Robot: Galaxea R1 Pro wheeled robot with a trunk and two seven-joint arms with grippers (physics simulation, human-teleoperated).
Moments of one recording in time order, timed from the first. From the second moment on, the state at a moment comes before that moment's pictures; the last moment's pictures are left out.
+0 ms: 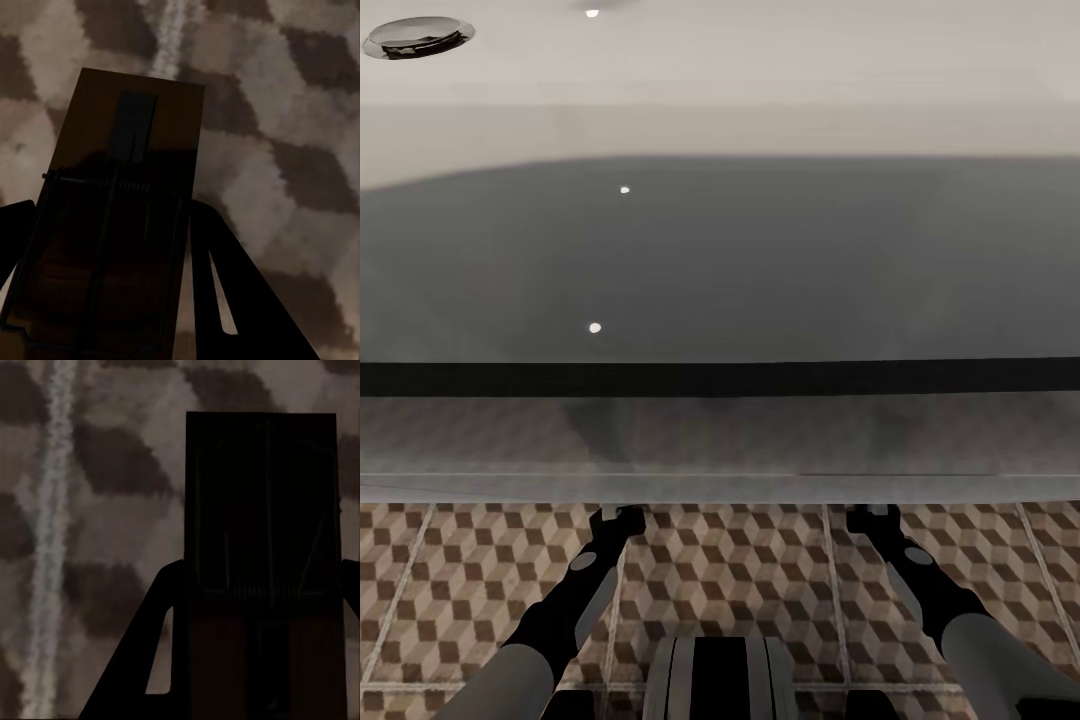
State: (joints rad) left arm -0.59 -0.03 -0.14 -0.67 0.23 -0.08 0.12; right arm -0.71 -0.14 0.00 -0.41 -0.05 -0.20 0.11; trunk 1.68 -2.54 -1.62
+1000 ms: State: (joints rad) left arm -0.59 -0.04 -0.14 -0.66 0.23 -0.07 0.12; right arm -0.71 -0.14 0.00 -0.38 -0.05 -0.20 0.11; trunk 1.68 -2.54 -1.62
